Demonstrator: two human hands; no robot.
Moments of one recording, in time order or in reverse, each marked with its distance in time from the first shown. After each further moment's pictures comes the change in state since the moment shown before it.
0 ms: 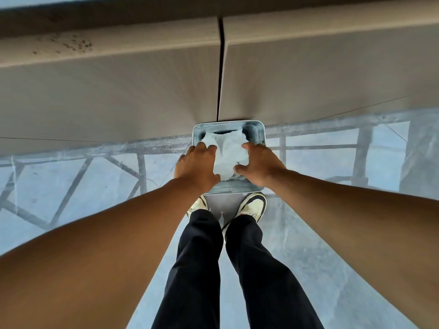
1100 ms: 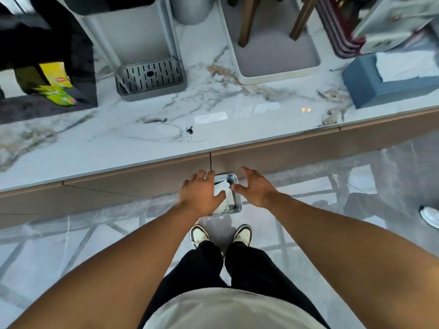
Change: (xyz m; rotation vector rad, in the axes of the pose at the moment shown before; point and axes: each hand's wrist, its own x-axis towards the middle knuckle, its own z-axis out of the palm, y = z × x) left_hand -0.226 0.079 -0.214 0.022 0.203 0.105; right_hand -0.264 -0.085 -0.174 0.145 0.144 -0.072
